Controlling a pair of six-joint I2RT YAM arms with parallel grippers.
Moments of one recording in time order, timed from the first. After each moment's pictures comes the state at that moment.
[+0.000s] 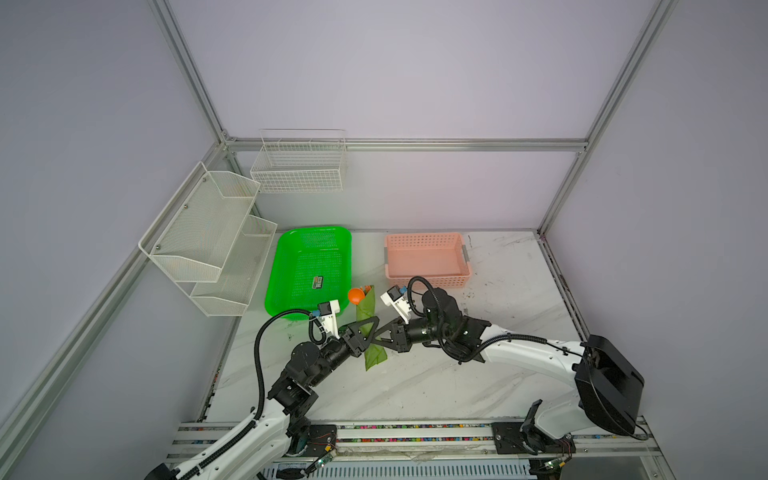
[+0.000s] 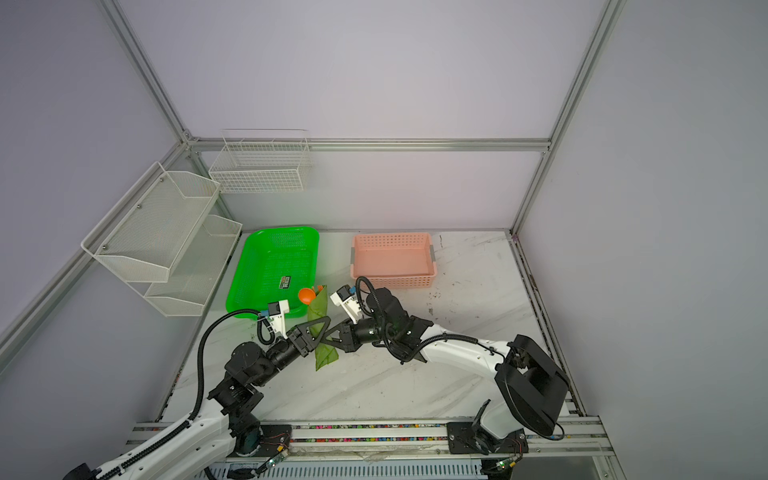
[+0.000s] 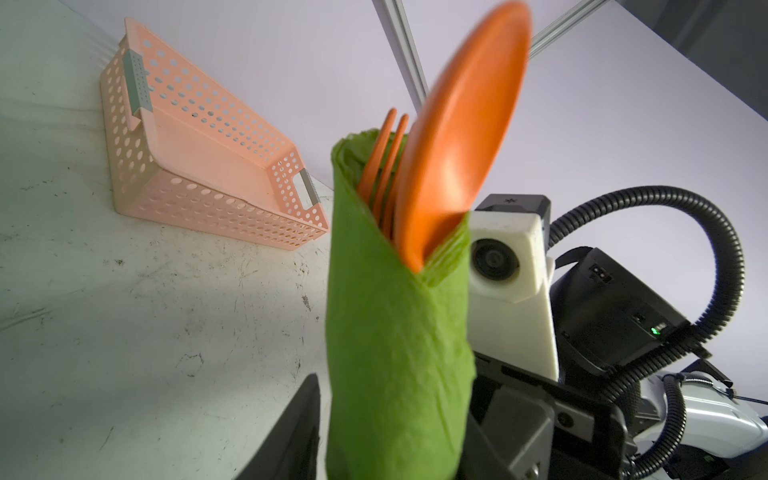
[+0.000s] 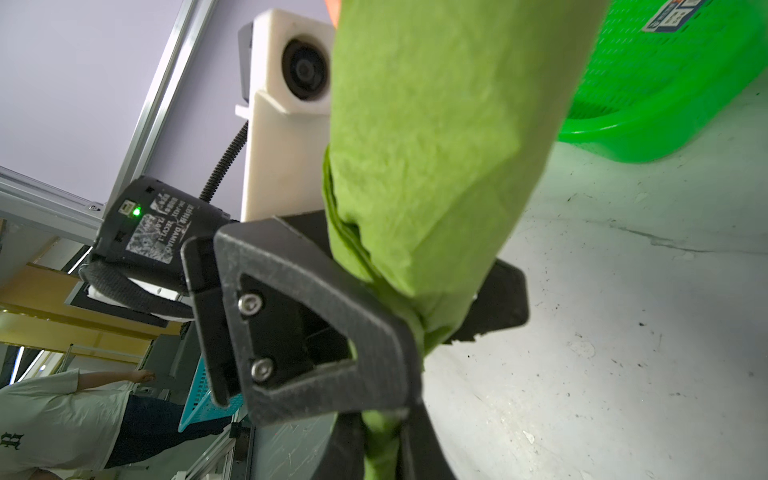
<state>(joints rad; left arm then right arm) -0.57 0.66 0.21 0.51 0.21 -0.97 0.94 1.49 0.91 0.25 -0.66 0.64</state>
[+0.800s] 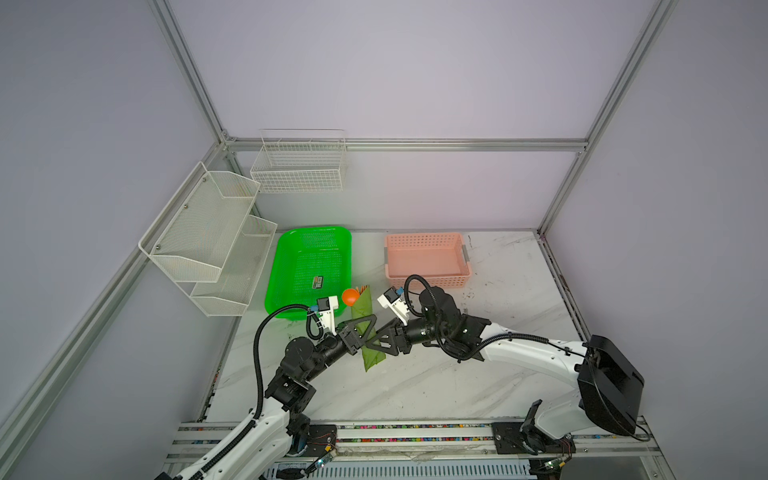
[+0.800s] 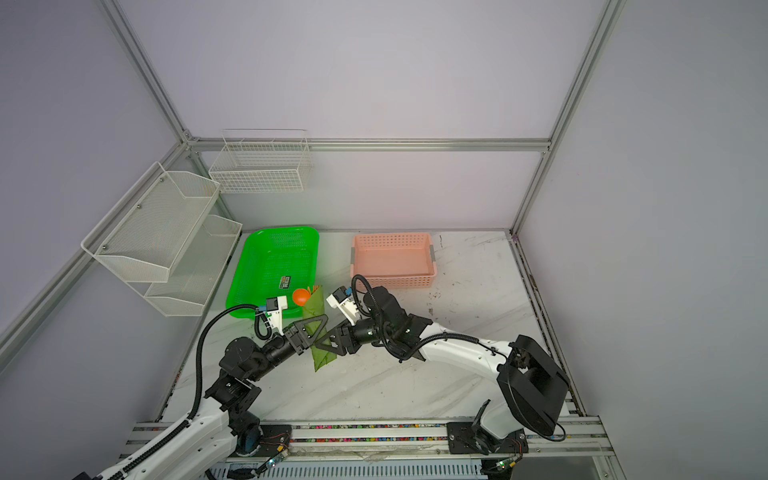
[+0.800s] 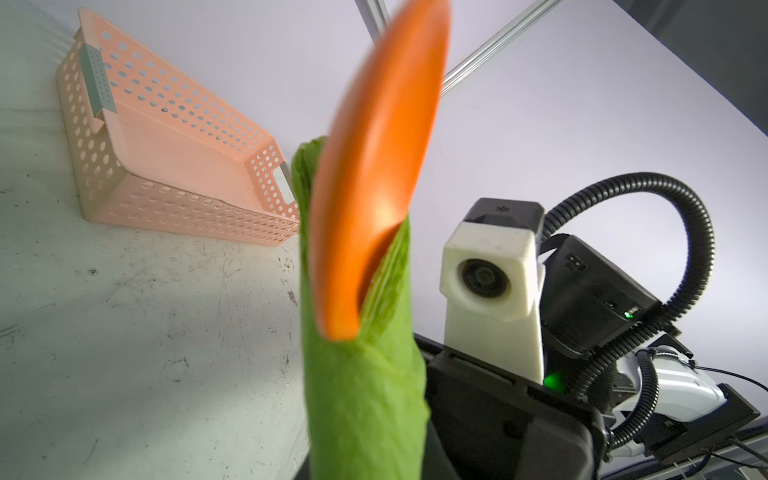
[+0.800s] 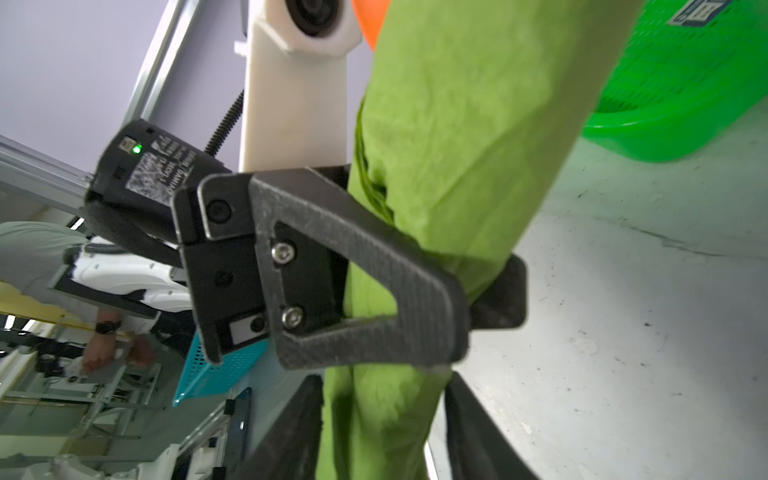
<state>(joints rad) -0.48 0.65 0.22 0.51 0.36 -0.97 0.95 1.49 0.94 0.17 -0.67 0.57</state>
